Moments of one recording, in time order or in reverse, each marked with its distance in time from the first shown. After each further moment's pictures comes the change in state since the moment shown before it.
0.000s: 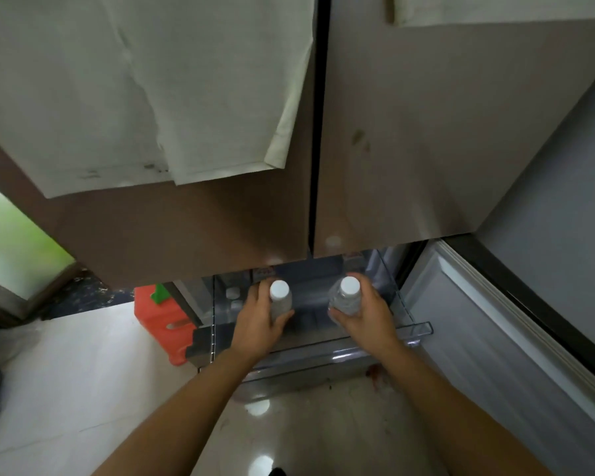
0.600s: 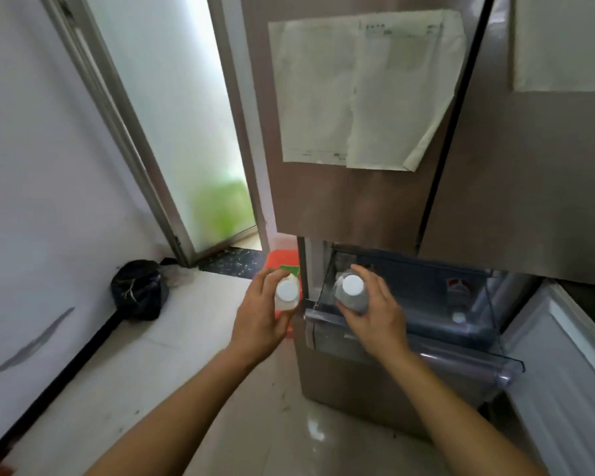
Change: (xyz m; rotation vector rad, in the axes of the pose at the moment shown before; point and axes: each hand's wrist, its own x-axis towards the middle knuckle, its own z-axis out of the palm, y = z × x) left_hand -0.208 0.037 -0.136 0.212 0.557 -0.016; right_hand -0.120 -0.112 0.040 0.003 -0.110 -0.646
